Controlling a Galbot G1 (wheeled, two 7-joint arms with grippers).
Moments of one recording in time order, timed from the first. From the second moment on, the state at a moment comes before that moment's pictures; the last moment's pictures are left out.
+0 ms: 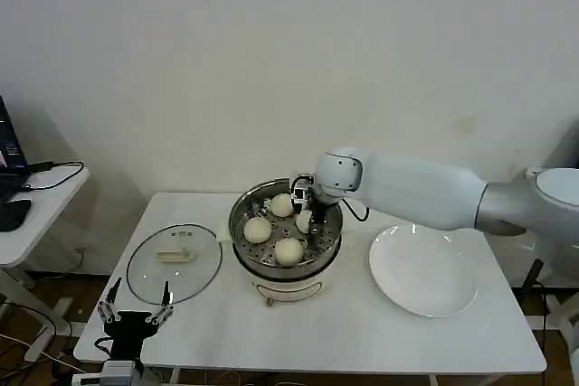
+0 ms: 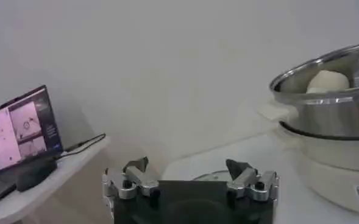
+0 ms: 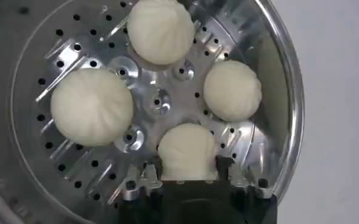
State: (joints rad) left arm 1.74 -1.20 -0.57 -2.19 0.01 0.18 -0.32; right arm 0.44 1.16 -1.29 1.27 0.51 -0.73 -0.69
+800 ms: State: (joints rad) left arm 1.72 -1.20 -0.56 -2.17 -0.01 0.18 -0.32; right arm 0.50 0.97 -1.21 1.50 0.55 -0.72 -0.47
